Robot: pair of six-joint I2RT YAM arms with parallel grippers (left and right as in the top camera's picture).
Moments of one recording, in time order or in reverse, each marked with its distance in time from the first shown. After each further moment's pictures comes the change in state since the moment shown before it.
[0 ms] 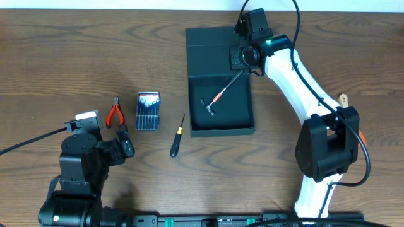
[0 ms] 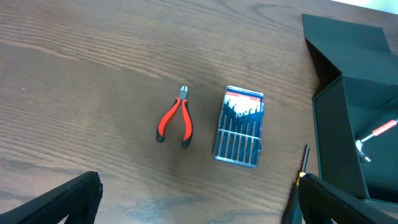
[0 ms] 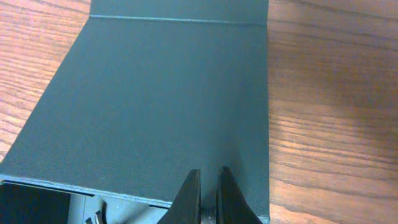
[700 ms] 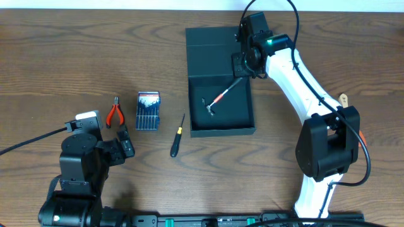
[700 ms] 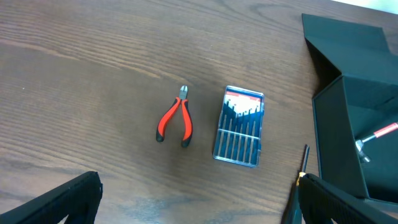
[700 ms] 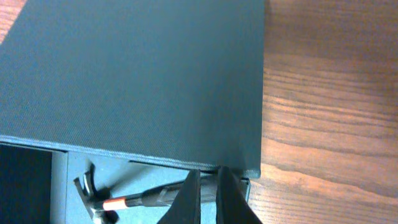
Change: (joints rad) left arm 0.000 0.000 0.000 0.000 0.000 0.000; right arm -0.006 0.000 0.001 -0.134 -0.001 -0.018
